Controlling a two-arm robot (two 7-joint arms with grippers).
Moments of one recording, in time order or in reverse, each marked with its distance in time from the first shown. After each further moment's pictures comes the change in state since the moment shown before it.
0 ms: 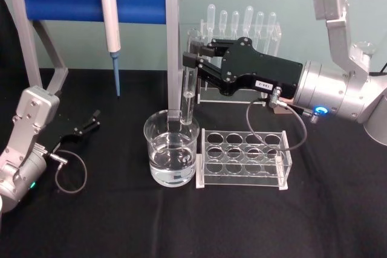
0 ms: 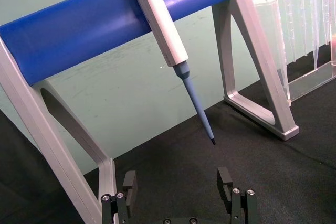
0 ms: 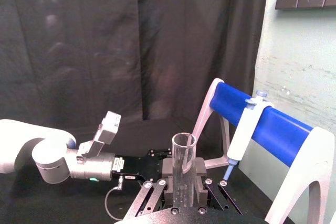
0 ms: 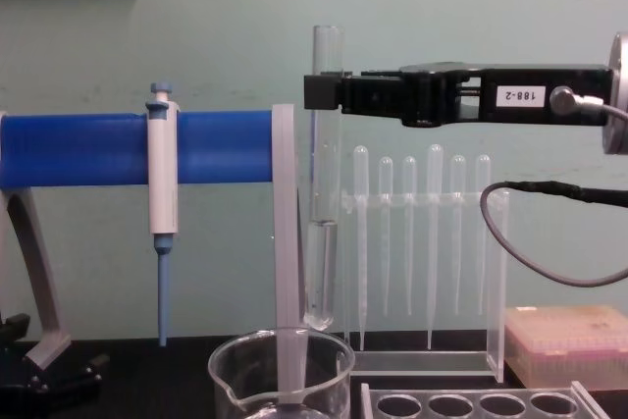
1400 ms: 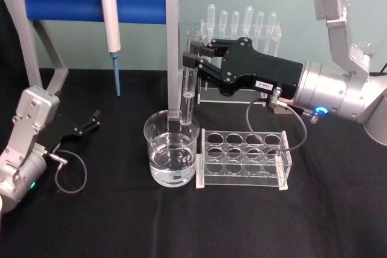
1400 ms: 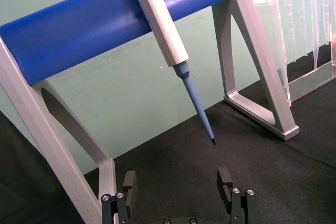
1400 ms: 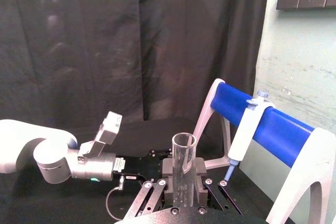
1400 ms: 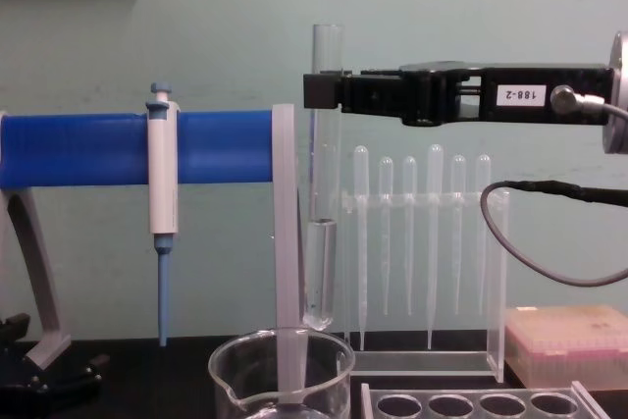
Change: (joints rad) left arm 0.000 0.000 0.000 0.000 0.000 0.000 0.000; right arm -0.001 0.000 0.001 -0.002 0.001 0.001 0.003
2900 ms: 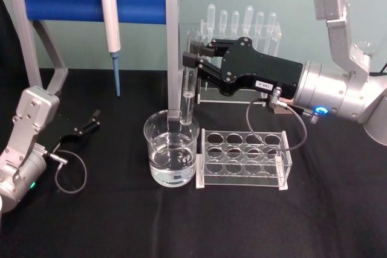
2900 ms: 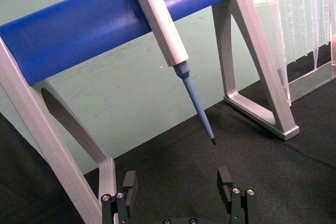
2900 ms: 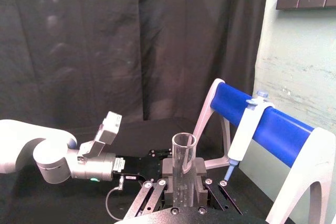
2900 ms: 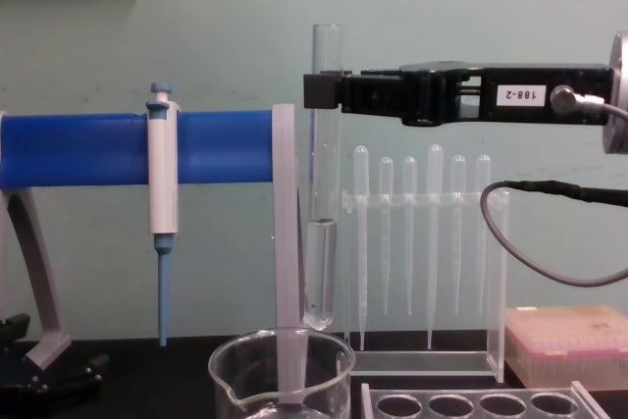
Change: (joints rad) left arm 0.000 0.000 0.000 0.000 0.000 0.000 0.000; right arm 0.000 0.000 0.000 0.000 0.000 0.000 -0.001
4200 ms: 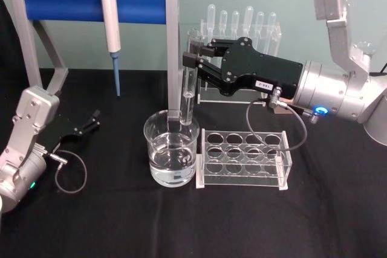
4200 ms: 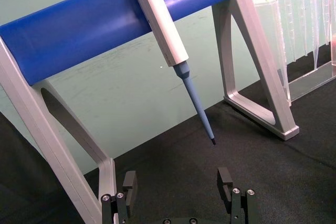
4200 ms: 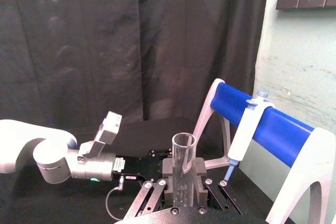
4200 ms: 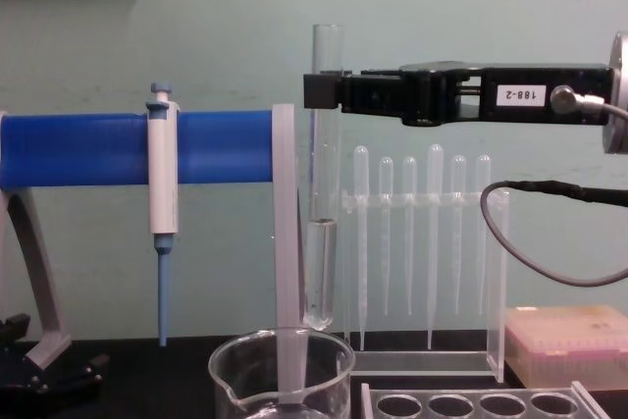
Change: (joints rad) left arm 0.000 0.000 0.000 0.000 0.000 0.000 0.000; right arm 0.000 0.000 0.000 0.000 0.000 0.000 0.000
